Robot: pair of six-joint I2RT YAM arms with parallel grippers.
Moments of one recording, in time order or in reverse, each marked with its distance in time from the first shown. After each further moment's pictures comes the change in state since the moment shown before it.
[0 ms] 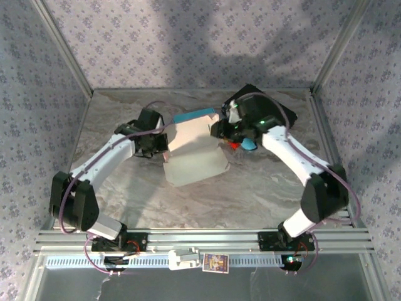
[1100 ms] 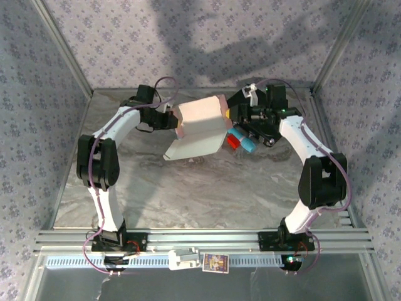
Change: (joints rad) left arm 0.159 0.437 0.380 0.075 0.554 0.357; right arm -0.273 0.146 0.038 0.218 -0.439 -0.389
